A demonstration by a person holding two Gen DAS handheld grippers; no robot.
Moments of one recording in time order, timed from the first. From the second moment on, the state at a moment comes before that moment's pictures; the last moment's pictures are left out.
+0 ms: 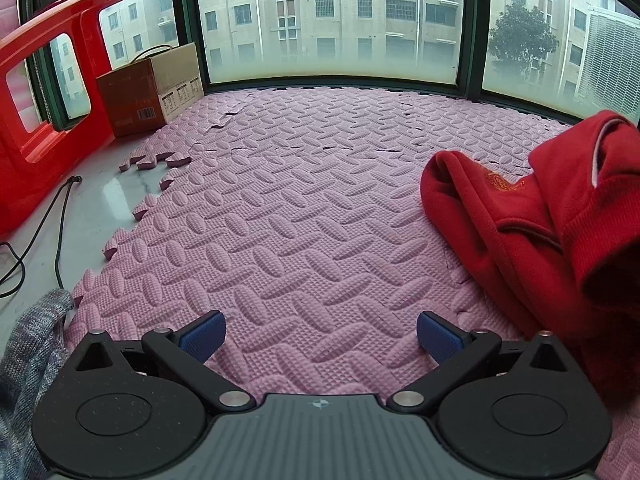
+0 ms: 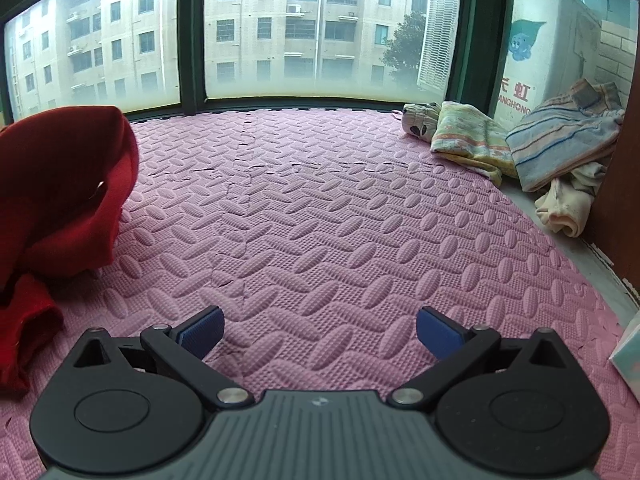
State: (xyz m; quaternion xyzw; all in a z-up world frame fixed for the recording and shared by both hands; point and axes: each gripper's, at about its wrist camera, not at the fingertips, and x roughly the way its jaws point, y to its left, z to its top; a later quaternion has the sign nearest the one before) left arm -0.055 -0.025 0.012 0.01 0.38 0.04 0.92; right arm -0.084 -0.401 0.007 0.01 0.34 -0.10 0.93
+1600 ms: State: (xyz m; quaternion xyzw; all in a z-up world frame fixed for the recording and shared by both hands) left arm -0.126 -0.080 0.044 0.02 0.37 -0.02 0.93; right arm -0.168 -0.298 0.060 -0.06 0.28 0.03 0.96
